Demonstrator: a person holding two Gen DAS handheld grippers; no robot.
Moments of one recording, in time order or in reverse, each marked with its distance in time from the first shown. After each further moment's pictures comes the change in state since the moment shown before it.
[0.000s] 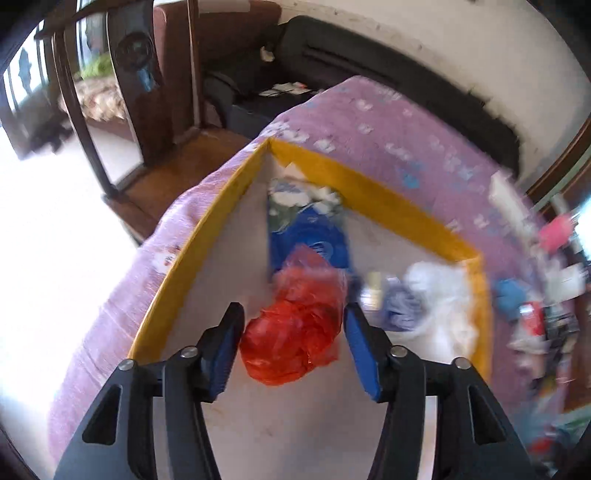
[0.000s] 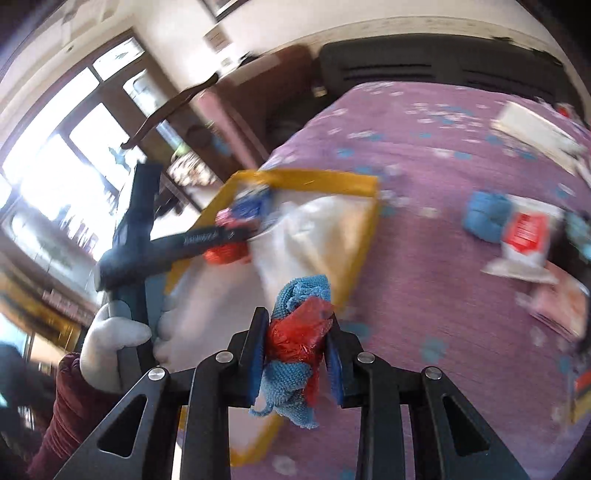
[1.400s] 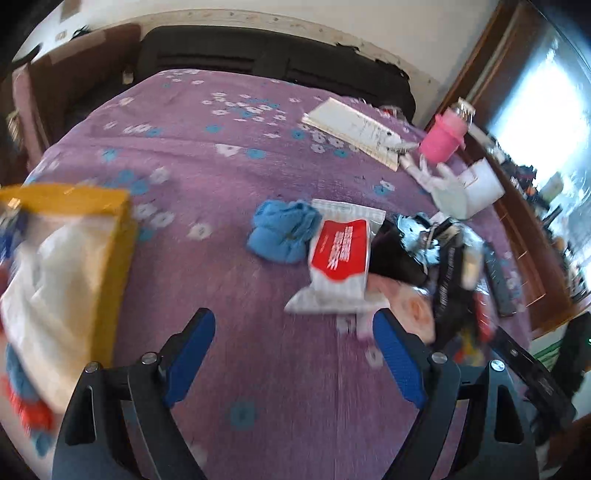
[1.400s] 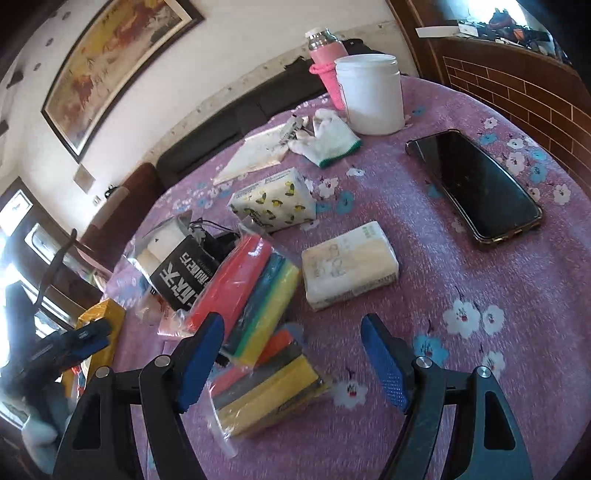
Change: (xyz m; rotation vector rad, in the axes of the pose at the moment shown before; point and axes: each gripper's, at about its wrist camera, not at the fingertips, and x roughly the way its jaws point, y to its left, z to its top) left arm 0.039 -0.270 -0.084 0.354 0.044 -0.202; right arm -0.153 -0.298 -0.109 0.504 -0.375 -0.315
